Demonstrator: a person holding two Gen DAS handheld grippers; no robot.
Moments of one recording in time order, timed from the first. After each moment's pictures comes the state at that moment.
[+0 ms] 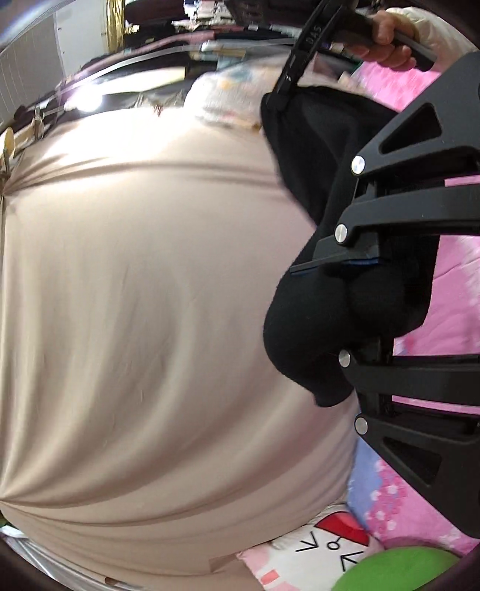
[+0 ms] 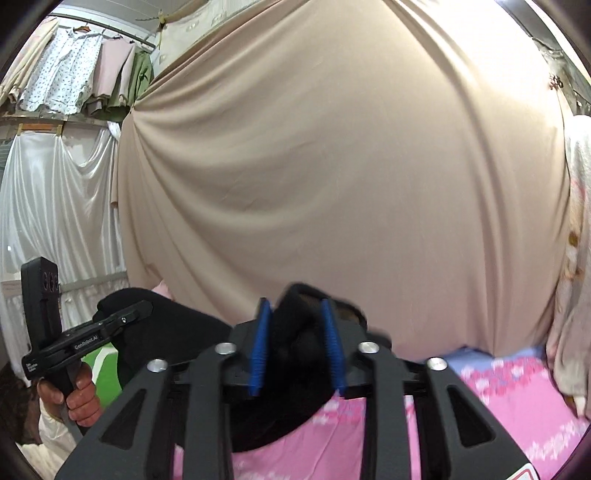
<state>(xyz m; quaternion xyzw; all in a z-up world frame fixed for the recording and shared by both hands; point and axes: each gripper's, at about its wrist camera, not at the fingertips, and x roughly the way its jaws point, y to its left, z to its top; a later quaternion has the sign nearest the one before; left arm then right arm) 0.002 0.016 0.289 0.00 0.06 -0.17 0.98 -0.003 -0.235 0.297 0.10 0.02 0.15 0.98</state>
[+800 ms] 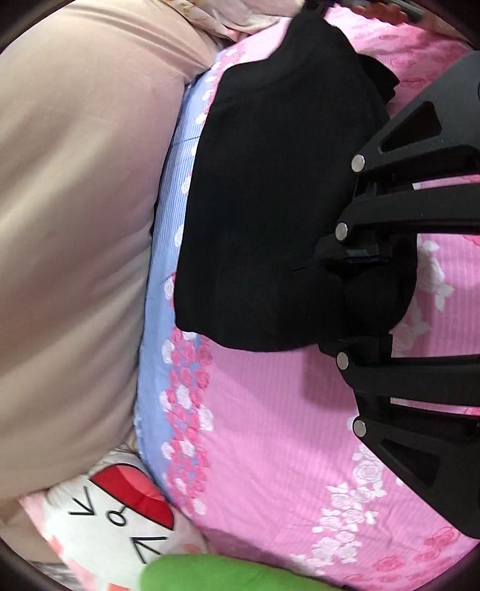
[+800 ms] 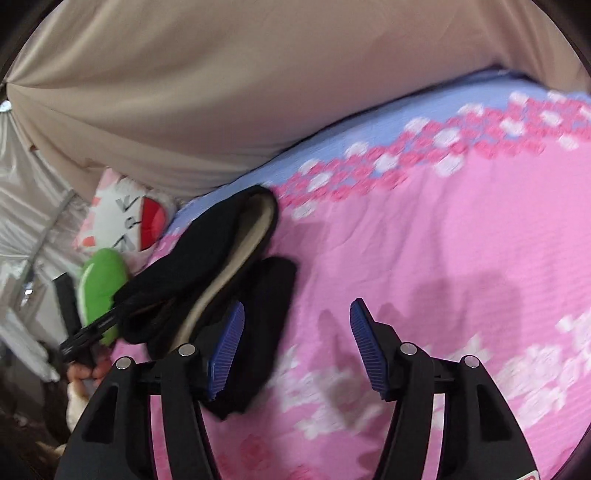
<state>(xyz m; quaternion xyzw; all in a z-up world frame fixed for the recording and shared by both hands) 0.118 0.166 0.031 -0.05 0.39 -0.04 0.92 0.140 -0.221 0.035 0.23 0.41 0.21 0.86</state>
